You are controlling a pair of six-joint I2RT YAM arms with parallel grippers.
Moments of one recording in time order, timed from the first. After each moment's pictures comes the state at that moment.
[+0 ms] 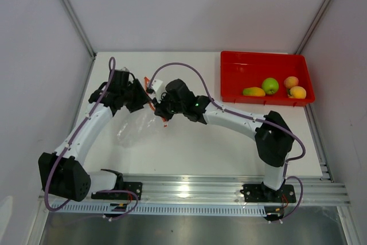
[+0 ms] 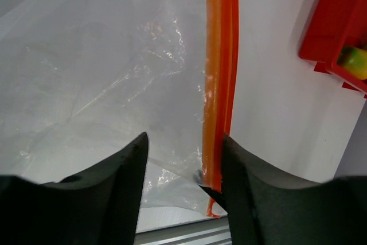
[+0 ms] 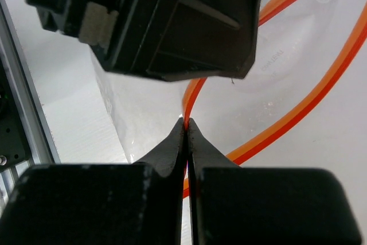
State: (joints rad) left arm -0.22 1.27 1.10 -0.69 0.12 -0.72; right arm 0.96 1.85 1.48 -0.15 -0.24 -0.03
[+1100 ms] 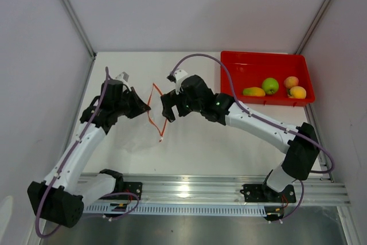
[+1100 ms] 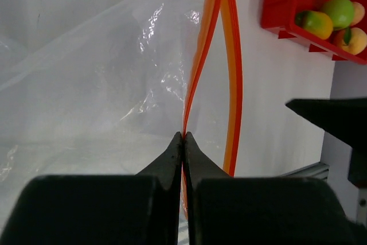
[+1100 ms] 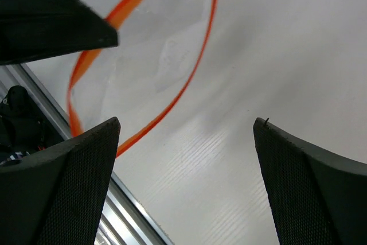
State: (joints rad) left arm -0.25 1.05 0.96 -0.62 0.21 -0.67; right arm 0.96 1.60 1.43 -0.37 -0.01 0.24
